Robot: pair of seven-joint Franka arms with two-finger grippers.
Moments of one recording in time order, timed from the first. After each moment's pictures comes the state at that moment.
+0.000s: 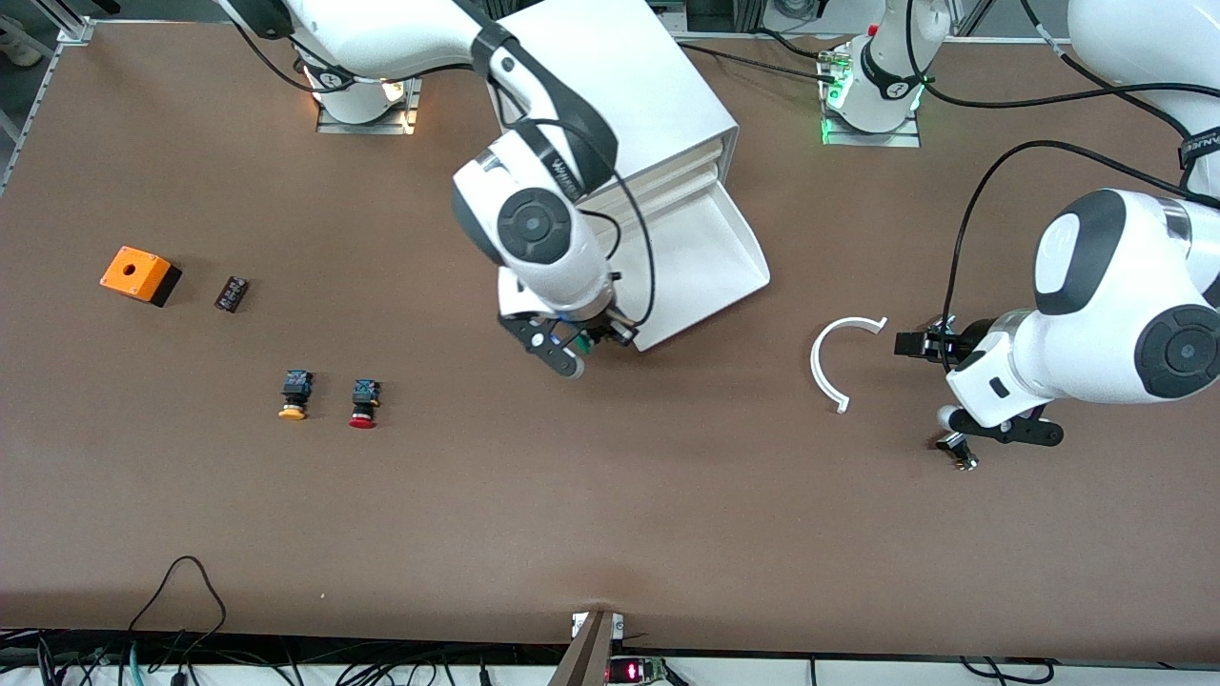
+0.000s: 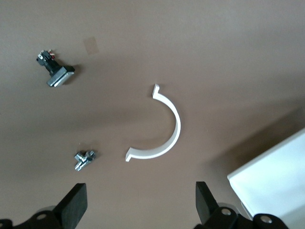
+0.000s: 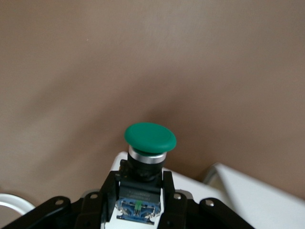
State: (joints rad) left arm 0.00 0.52 -0.17 -1.30 0.01 1.55 -0.05; right arm 0.61 0.78 0.07 -1.04 0.12 1.80 1.23
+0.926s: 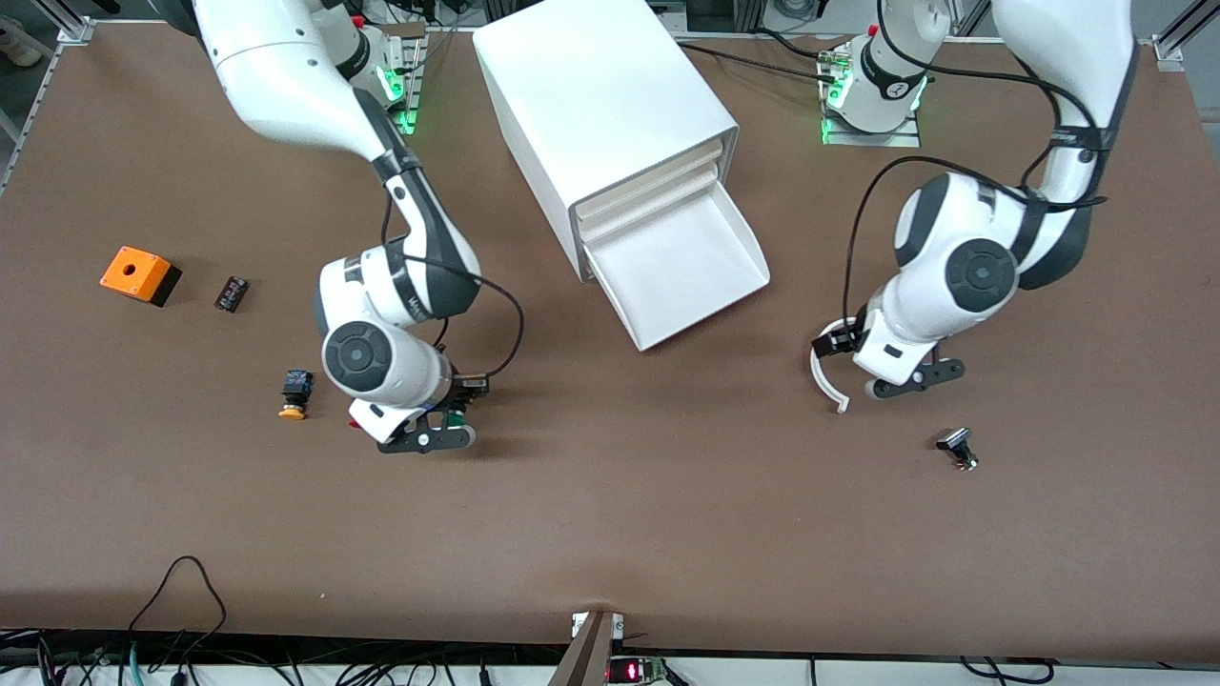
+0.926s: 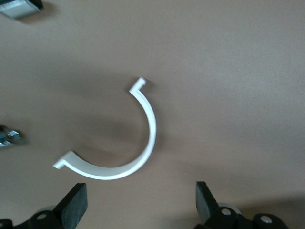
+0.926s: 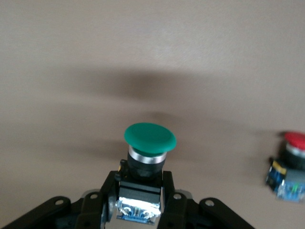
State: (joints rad) left arm -0.11 0.35 -0.18 -1.91 0.01 2.15 -0.63; right arm 0.45 0.76 -0.10 -1.36 0.16 2.04 0.17
